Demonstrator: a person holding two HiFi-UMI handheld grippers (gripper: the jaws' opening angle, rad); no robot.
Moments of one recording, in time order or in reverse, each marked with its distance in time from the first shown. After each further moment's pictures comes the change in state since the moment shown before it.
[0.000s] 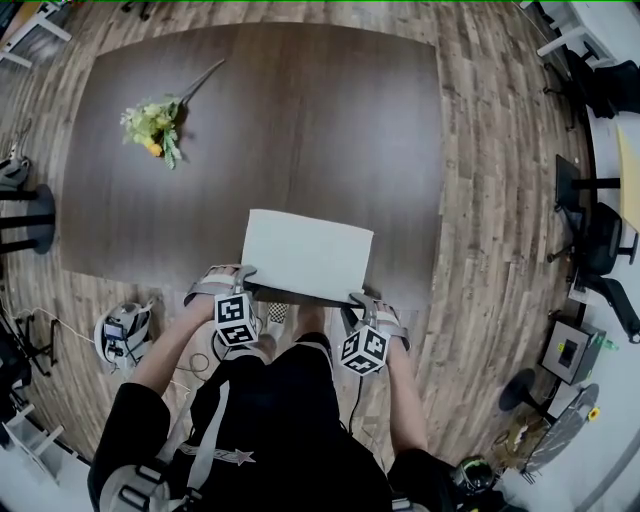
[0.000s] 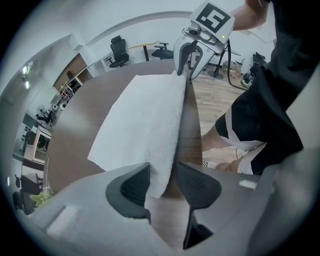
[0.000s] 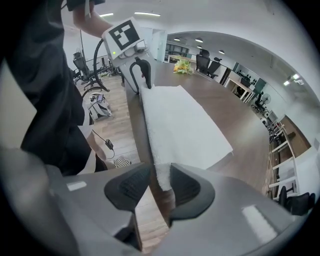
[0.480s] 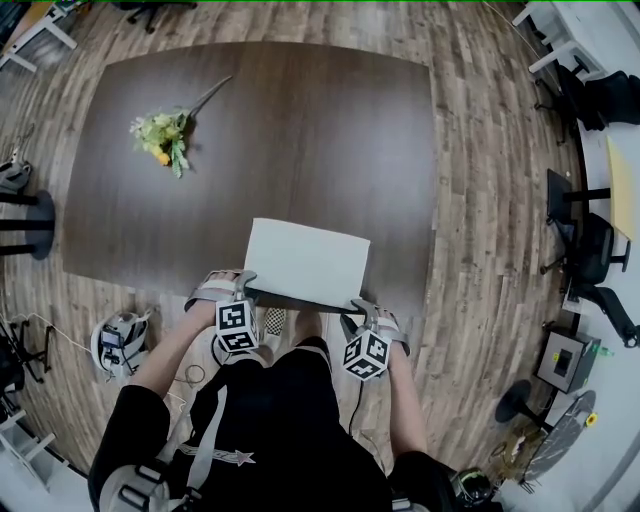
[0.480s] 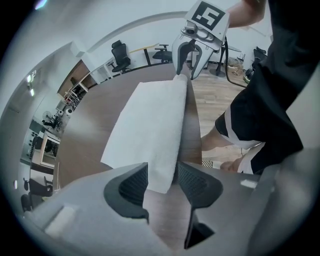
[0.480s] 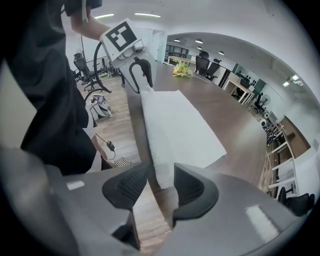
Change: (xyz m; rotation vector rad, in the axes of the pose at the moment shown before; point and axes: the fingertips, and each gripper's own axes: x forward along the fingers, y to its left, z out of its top) left arm -0.023 0.008 0.006 0.021 -0.008 0.070; right arm -0.020 -0.003 0.006 -0.002 -0.007 0.004
